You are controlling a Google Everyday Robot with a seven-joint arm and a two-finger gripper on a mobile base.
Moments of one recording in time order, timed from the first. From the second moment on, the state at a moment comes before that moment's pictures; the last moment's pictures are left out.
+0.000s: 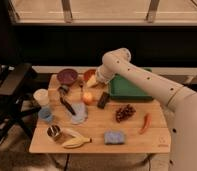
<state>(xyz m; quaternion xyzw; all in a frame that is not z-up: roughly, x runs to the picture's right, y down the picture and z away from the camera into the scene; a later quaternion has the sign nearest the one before) 0.015 -0.041 0.841 -0.24 -0.03 0.59 0.77</state>
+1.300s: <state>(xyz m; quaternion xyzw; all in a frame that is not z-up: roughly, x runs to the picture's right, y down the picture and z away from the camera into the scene) -0.071 -0.056 0.911 -0.28 -0.07 0.55 0.78</state>
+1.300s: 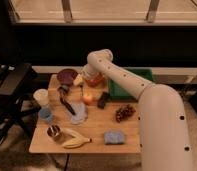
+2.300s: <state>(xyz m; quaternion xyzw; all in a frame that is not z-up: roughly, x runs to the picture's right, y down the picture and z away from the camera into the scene) -0.078 -0.040 0.936 -0.33 -0.06 0.56 0.76</state>
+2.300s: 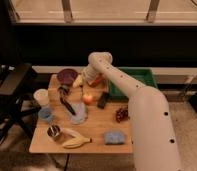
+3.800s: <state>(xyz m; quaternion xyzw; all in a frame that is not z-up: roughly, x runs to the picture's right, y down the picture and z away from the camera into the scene) -0.096 -0.007 1.010 -0.31 0.03 0.56 0.77</state>
